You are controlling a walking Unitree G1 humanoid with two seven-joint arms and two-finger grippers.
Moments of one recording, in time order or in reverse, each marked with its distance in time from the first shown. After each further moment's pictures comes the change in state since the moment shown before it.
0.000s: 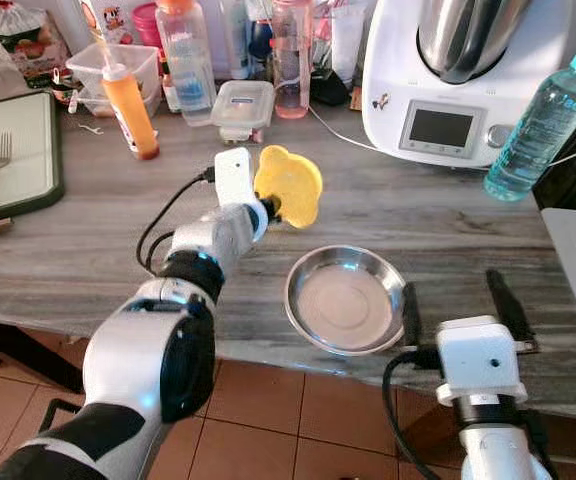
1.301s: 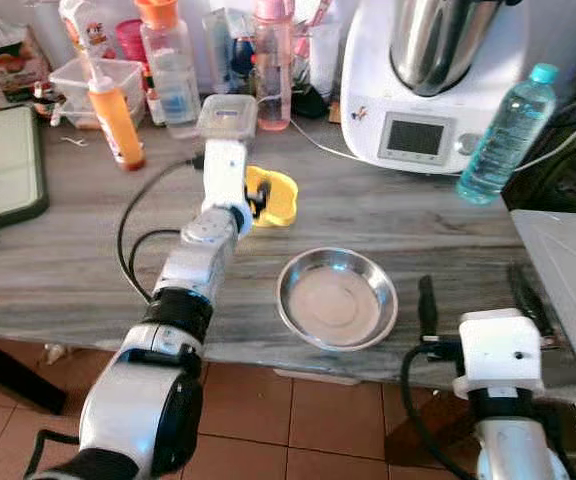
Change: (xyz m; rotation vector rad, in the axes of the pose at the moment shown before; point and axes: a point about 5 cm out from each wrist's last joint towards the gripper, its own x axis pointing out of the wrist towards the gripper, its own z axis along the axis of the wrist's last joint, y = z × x) left arm -0.009 0.018 -0.002 0.349 -0.246 0.045; right arm 0.005 -0.016 -0.003 0.012 0.003 -0.050
